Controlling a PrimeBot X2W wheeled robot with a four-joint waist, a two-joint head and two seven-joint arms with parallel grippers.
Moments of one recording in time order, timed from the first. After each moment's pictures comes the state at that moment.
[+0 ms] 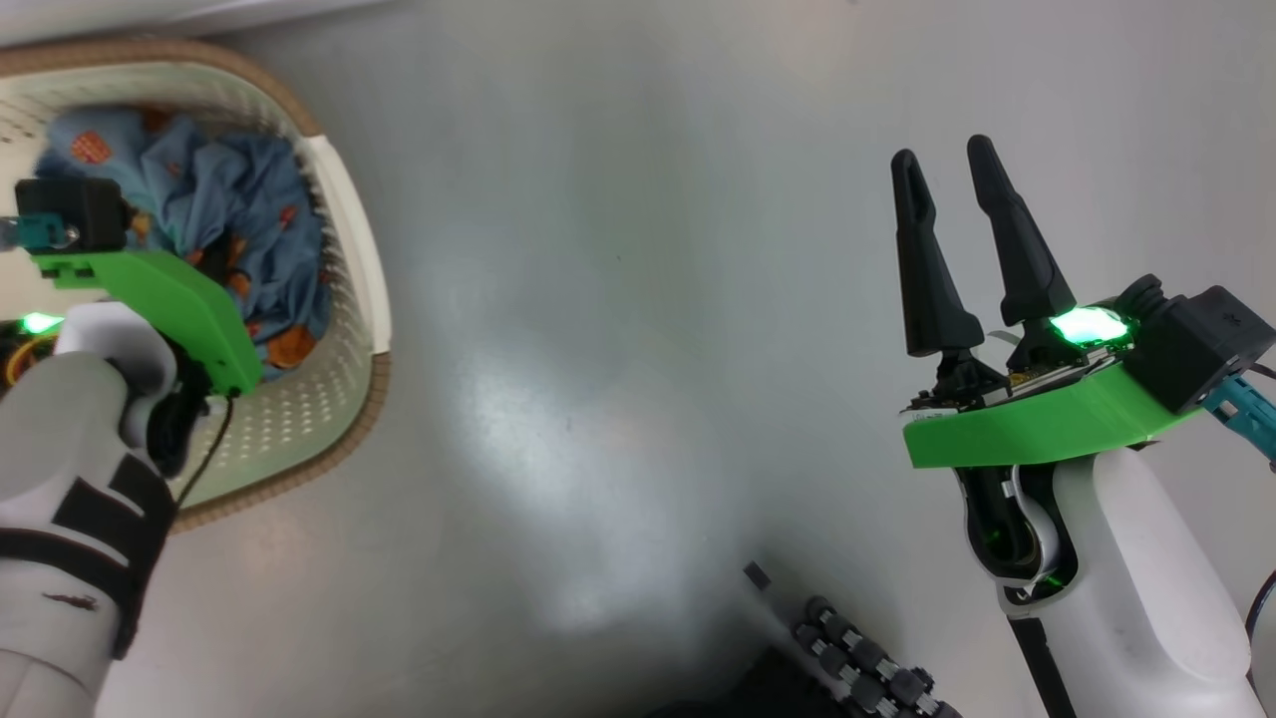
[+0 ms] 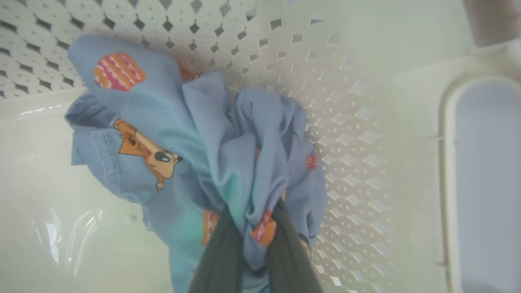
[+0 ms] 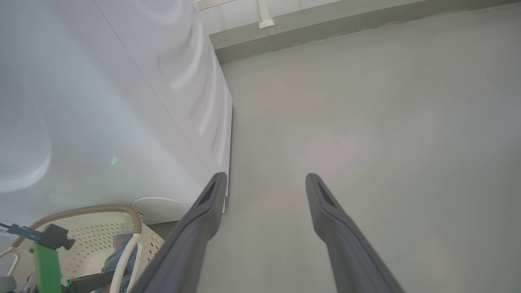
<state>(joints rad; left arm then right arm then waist) -1.07 0.36 -0.75 1.14 -0.92 -0.13 0.01 -0.44 -0.04 0.18 0.09 0.48 0.13 -0.25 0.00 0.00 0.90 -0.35</state>
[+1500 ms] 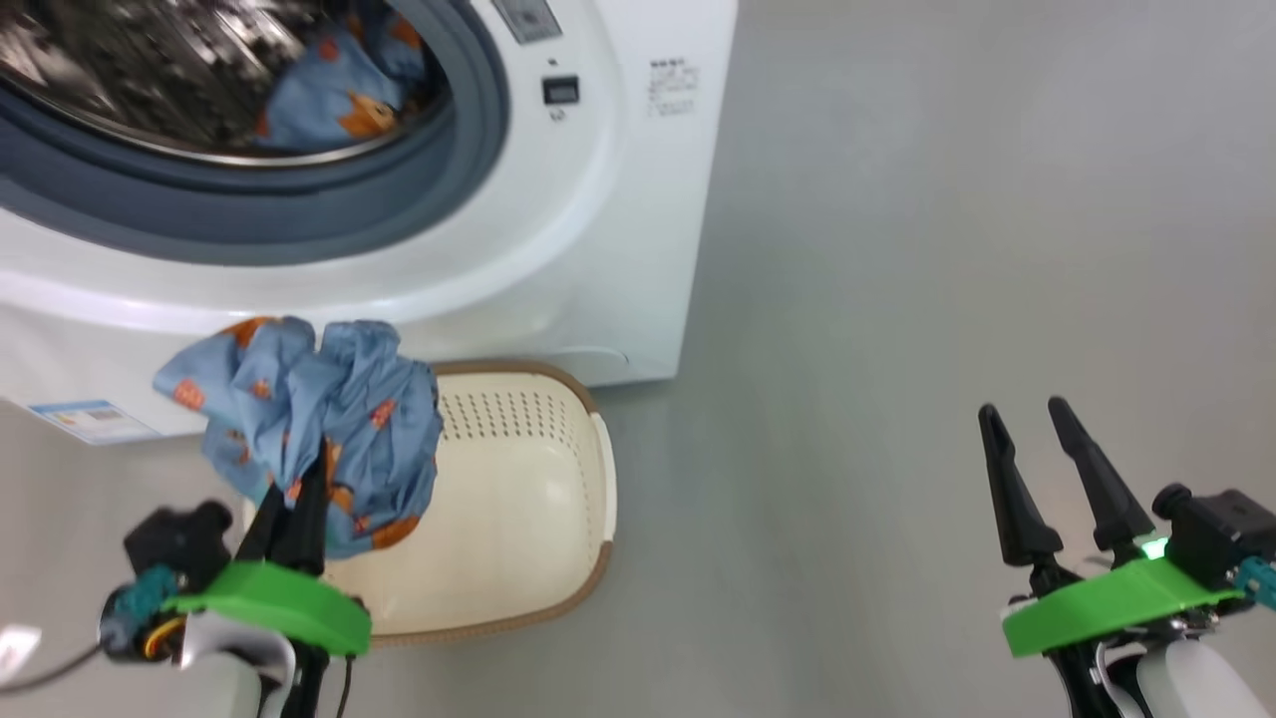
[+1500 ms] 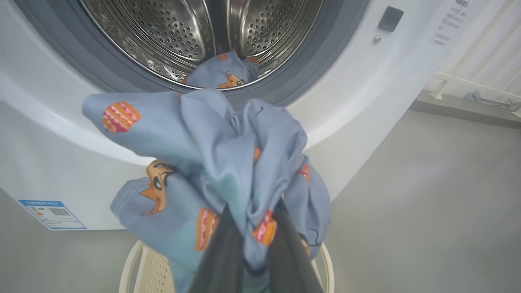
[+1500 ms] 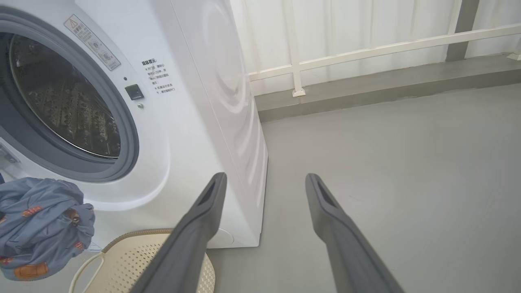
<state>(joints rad) -0.40 0.20 -0.21 0.62 -0.49 -0.13 -0.25 -0.13 -0.19 0.12 0.19 0.47 0.13 -0.25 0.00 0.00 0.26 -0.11</state>
